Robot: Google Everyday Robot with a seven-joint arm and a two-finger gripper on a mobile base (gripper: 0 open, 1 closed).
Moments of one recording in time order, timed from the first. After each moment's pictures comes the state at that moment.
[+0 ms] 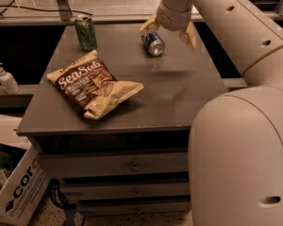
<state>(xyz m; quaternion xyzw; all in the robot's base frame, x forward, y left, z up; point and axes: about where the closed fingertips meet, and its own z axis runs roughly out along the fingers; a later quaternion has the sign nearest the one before) 0.743 -0.100 0.894 -0.97 0.16 -0.16 0.07</state>
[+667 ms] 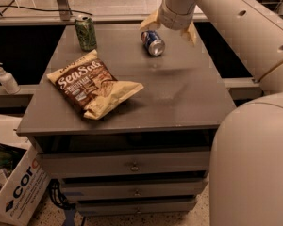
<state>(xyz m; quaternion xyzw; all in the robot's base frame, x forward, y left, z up) 0.758 -0.101 0.902 -0.96 0.13 -0.23 0.09</state>
